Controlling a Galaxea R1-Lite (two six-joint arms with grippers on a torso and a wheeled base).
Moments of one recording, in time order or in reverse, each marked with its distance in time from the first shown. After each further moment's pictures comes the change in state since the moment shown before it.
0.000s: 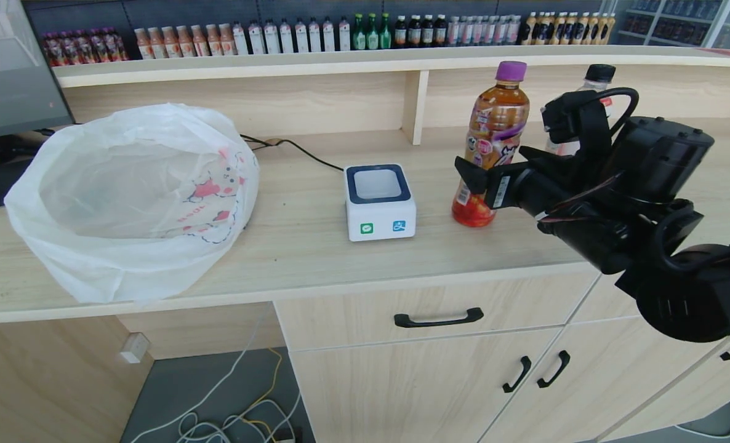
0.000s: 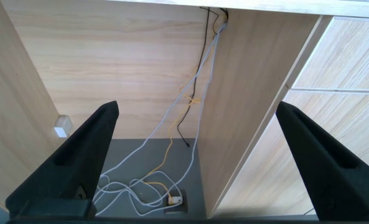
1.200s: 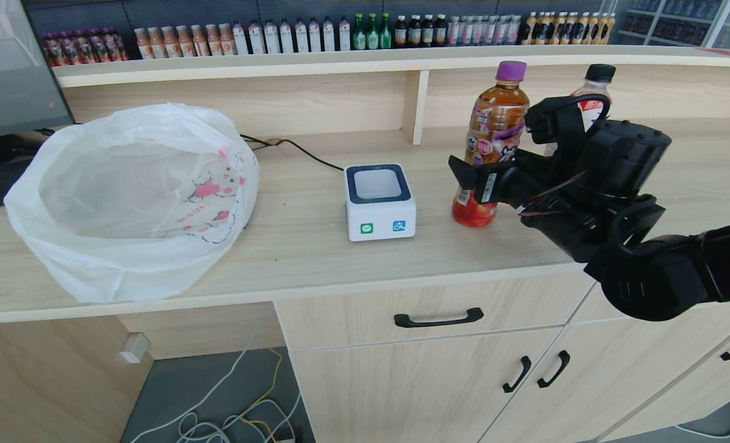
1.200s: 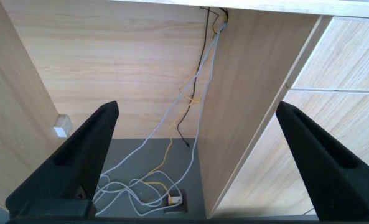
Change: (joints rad) left arm 0.000 0.000 0.001 0.000 0.000 -0.002; right arm -0.026 0.090 -0.093 0.004 0.001 0.024
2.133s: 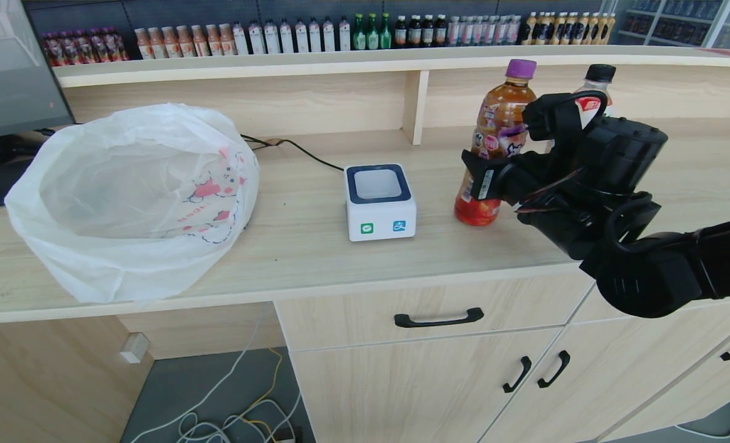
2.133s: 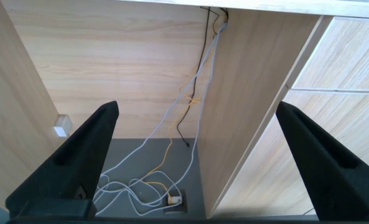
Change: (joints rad) left arm 0.000 0.001 0.000 0.000 0.000 -0.001; right arm -0.002 0.008 -0.022 0.001 0.006 0.003
